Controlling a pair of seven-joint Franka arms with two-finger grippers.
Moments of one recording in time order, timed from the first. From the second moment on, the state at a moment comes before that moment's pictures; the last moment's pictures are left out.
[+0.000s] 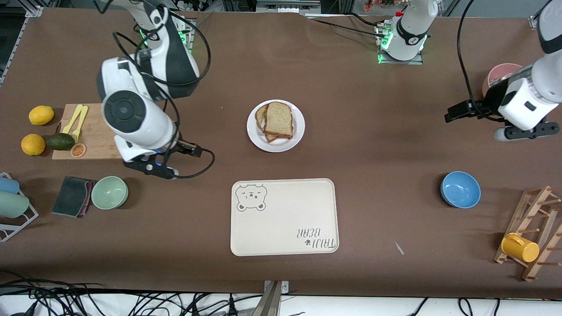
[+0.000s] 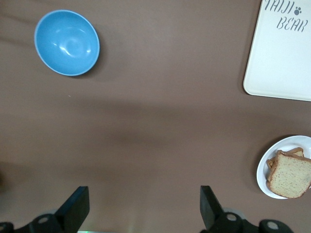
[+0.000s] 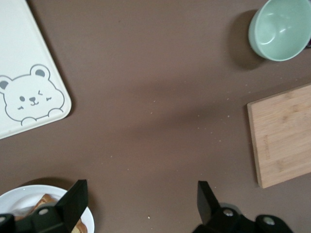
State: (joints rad) left arm 0.33 0.06 -0.38 -1.69 -0.12 1.59 -0.21; right arm 0.70 0.45 -0.41 -1.40 0.12 1.66 0.58
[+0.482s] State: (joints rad) left arm 0.32 0.03 -0.42 -1.80 -0.09 1.70 -0.24; right arm 0.58 0.37 -0.42 -1.40 0.18 1.58 0.39
